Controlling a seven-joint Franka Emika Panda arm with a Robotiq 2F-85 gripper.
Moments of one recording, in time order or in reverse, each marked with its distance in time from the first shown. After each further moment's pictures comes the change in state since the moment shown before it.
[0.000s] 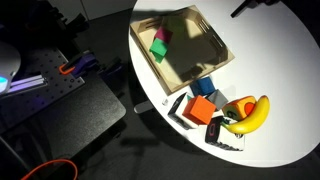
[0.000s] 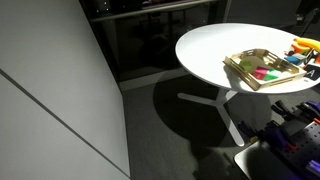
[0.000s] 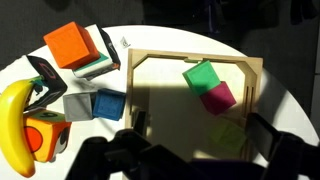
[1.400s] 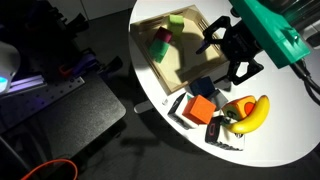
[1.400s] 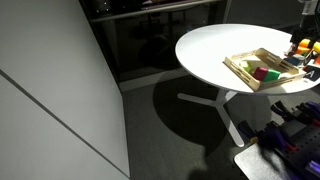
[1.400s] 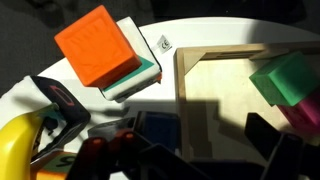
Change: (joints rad) arm -0.143 0.340 0.021 0.118 0.009 0.143 0.009
